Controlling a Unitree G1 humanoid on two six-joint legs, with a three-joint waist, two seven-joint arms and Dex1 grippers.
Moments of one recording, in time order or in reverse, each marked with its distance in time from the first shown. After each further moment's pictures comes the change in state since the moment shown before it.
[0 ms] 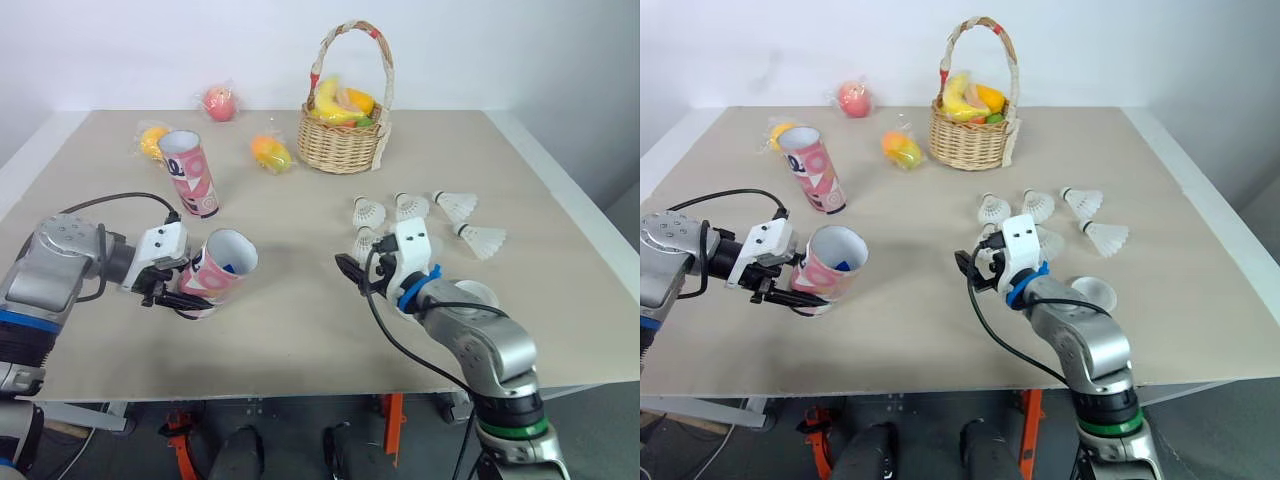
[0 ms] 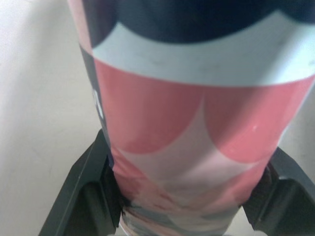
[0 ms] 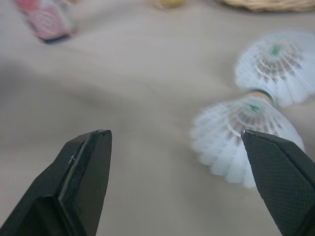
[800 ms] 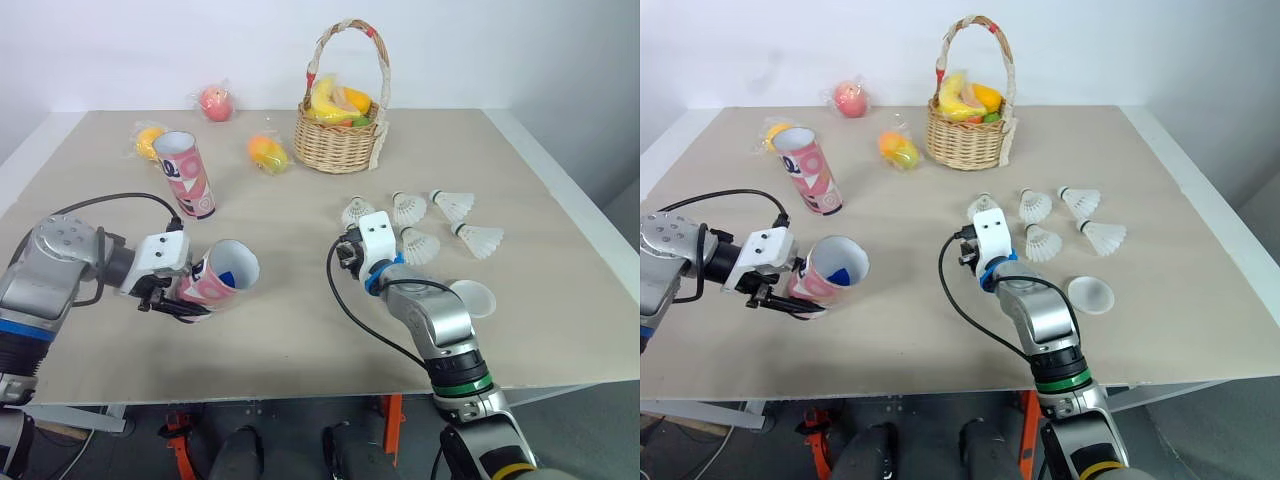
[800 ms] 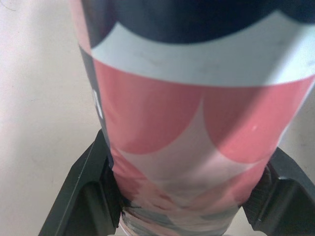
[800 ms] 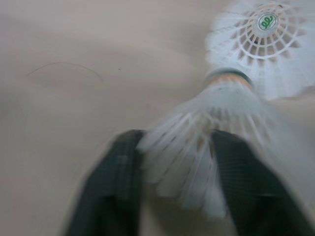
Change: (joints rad) left arm 0.052 0.018 0.020 -0.087 0.014 -0.016 0.011; right arm -0.152 0.103 0.095 0.300 -0.262 -0.097 -0.017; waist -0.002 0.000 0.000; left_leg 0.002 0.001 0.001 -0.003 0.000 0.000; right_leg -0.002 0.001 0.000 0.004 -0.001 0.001
